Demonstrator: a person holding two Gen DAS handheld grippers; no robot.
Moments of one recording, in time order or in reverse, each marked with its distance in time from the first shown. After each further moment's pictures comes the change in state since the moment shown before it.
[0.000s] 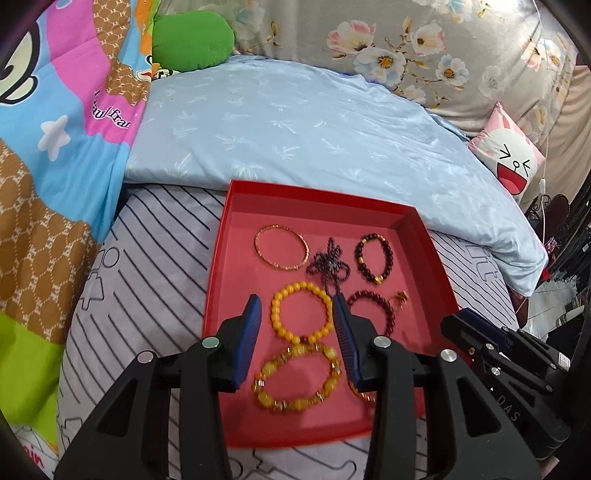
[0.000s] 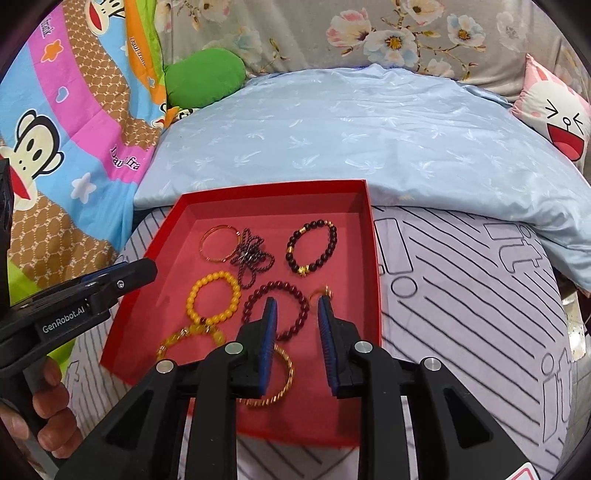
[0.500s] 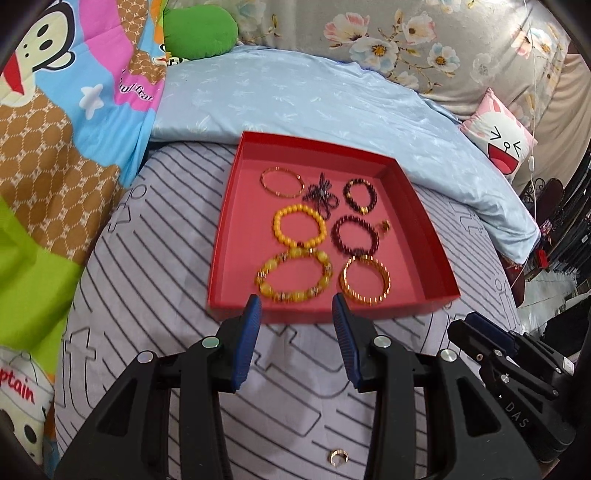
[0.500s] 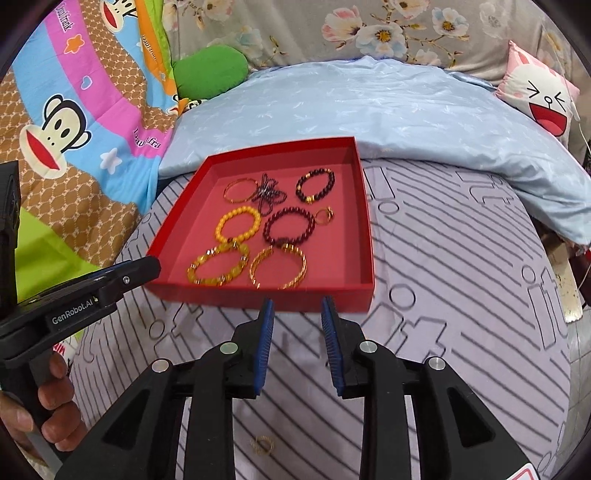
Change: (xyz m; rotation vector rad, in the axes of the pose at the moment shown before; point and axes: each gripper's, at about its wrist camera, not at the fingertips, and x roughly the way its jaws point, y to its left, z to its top) left arm -0.052 -0.005 -0.077 0.004 0.043 0.011; right arm -0.059 0.009 -0.079 0.025 0.031 0.009
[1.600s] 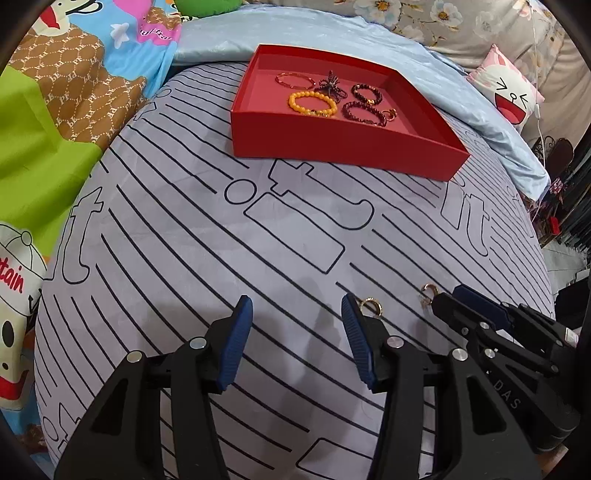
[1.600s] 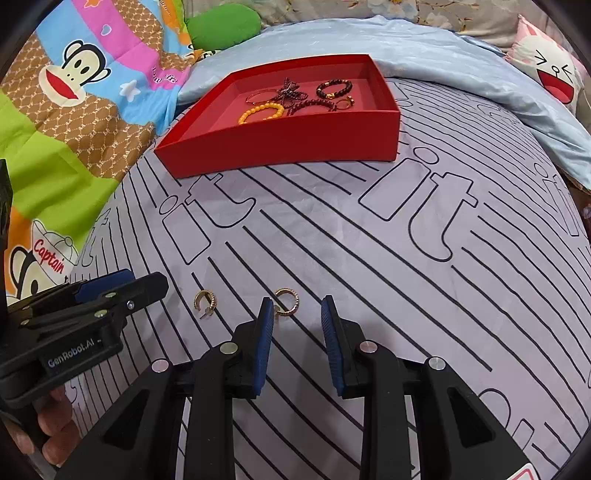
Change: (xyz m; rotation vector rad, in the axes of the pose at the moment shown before) left arm -0.010 0.003 -0.115 0.020 0.145 0.059; right arm 0.007 0.018 -0.099 -0.029 0.139 0.026
